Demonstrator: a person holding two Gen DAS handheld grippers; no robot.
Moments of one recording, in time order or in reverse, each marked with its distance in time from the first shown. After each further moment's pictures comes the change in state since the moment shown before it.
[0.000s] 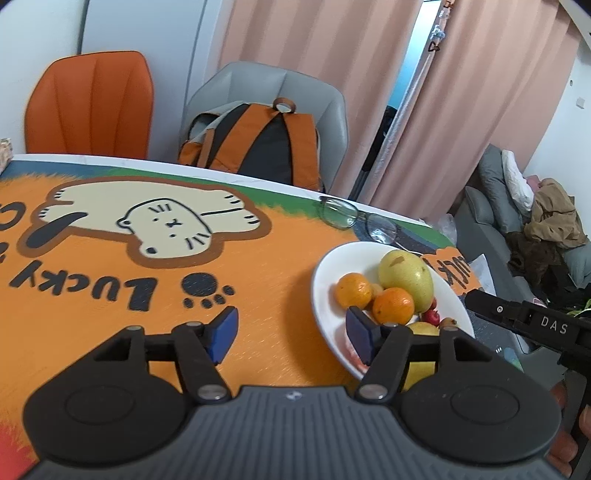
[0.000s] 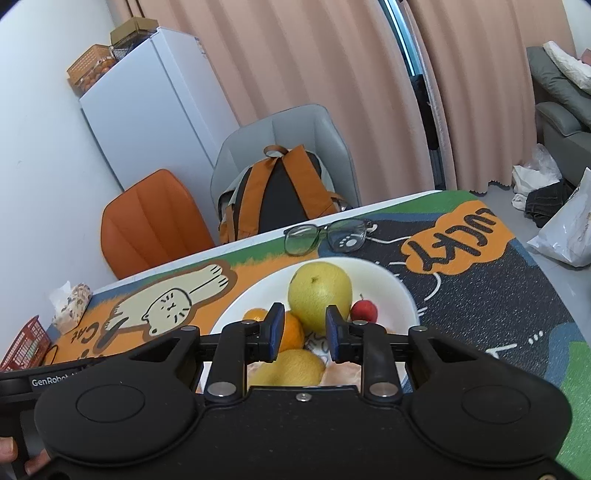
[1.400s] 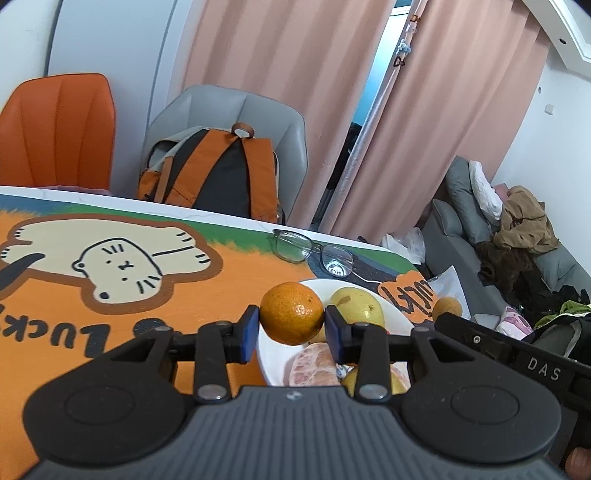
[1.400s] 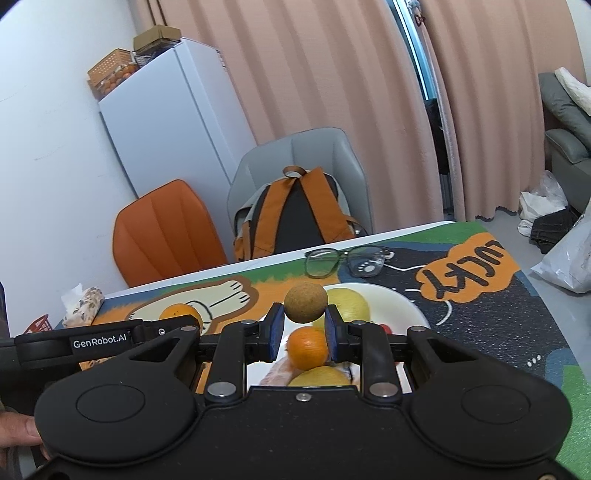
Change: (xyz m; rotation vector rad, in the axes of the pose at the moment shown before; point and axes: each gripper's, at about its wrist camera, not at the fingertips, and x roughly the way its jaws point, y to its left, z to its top) left arm 0.008 -0.029 0.026 0.043 -0.057 -0.114; right arm -0.020 0.024 0.013 -0.050 -0.058 0.007
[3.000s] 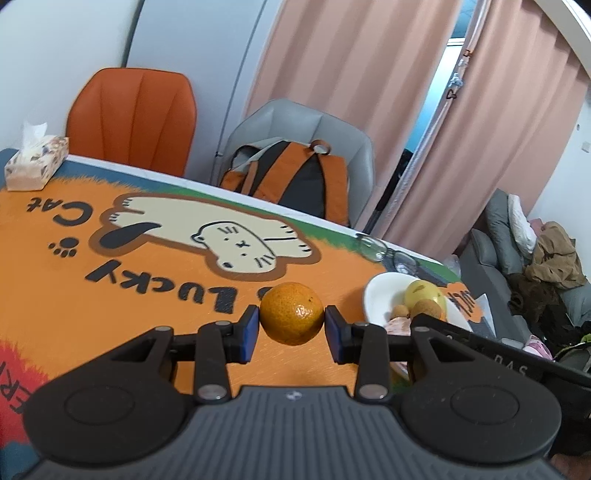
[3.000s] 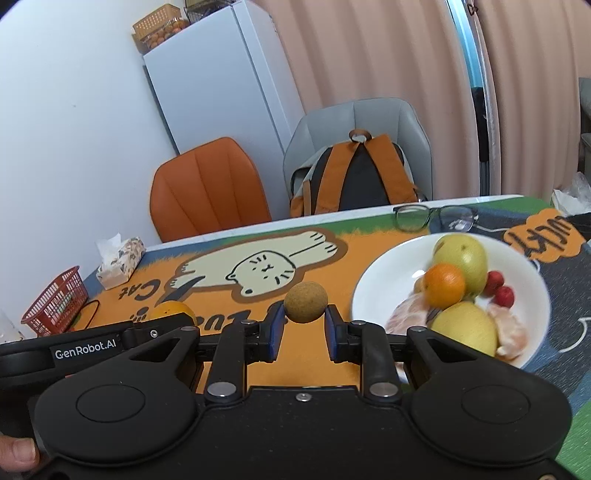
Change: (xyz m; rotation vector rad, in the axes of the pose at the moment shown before) left arm -0.092 0.077 -0.035 -0.114 -0.061 0.120; right arm 0.003 0.111 -0.041 -0.085 0.082 0.068
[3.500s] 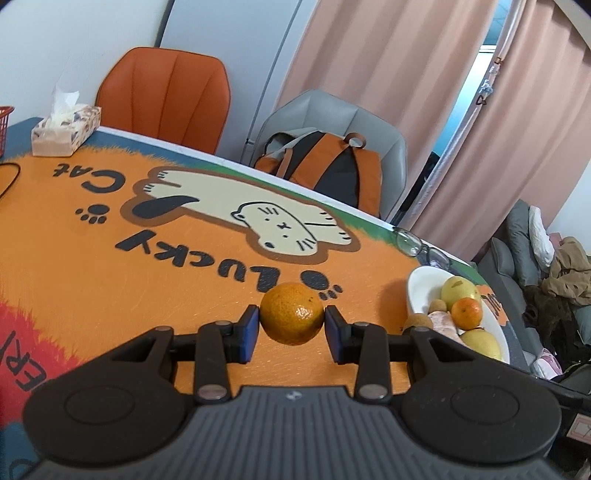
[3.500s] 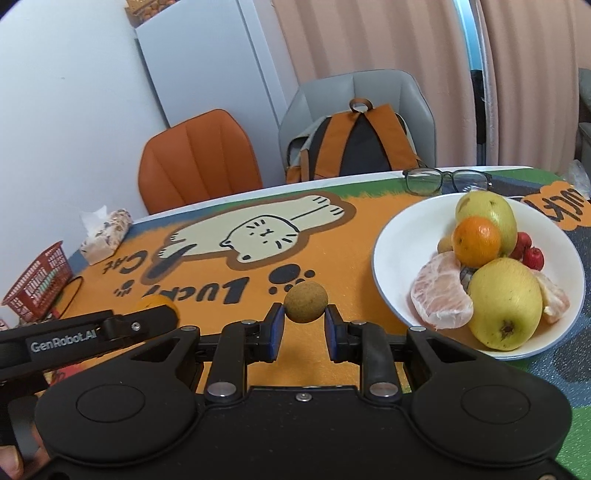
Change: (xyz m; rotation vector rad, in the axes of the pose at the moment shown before) left arm 0.010 0.037 -0.016 -0.074 0.016 0.057; right arm 0.039 0.024 -0.030 -0.008 0.066 -0.039
